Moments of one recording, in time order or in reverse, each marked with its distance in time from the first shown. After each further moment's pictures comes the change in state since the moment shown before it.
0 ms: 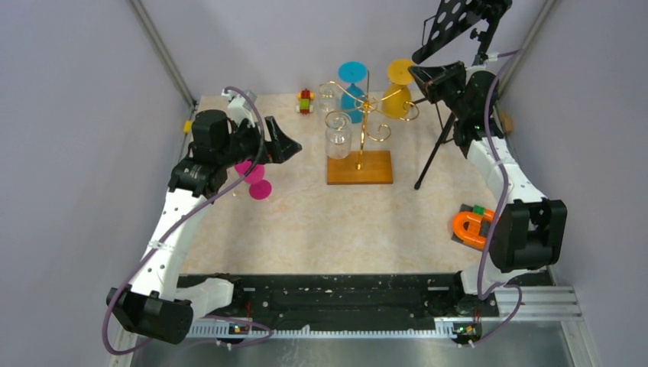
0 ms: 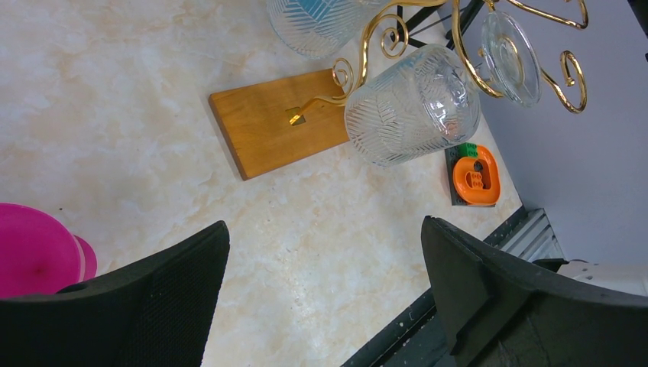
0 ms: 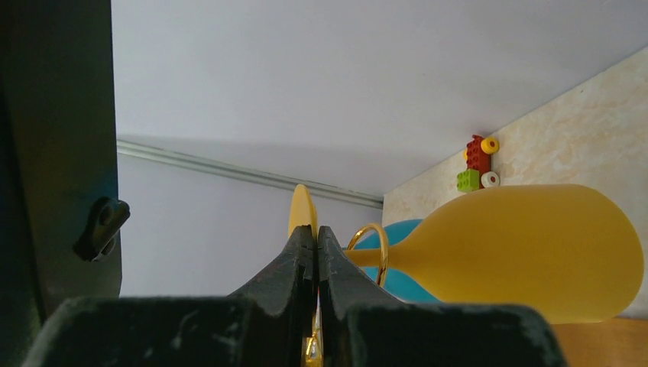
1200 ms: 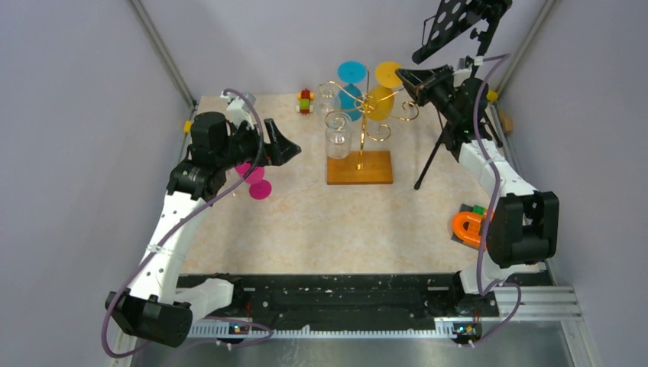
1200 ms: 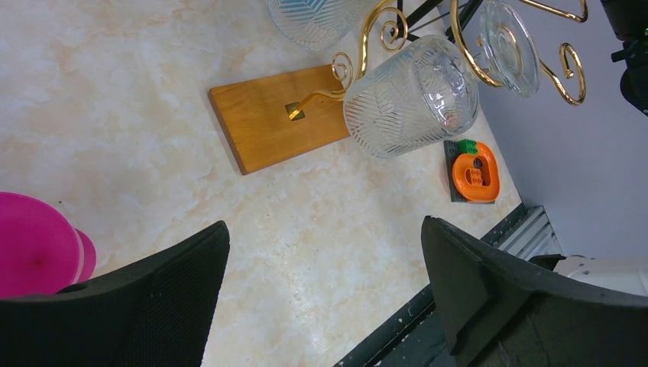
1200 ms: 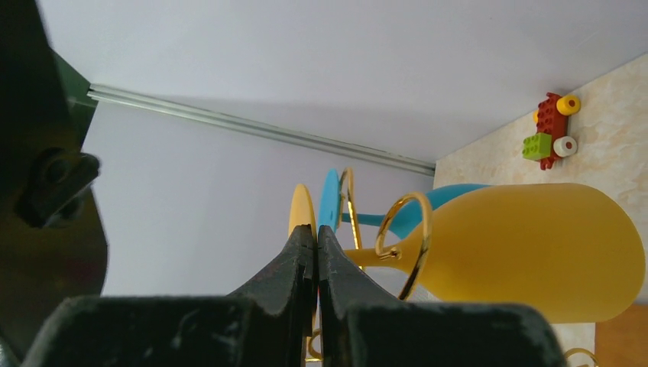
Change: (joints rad) left arm 0.000 -0.020 -0.009 -0.015 0.000 0.000; right arm 0.040 0.017 -0.059 0.173 -0.090 0.135
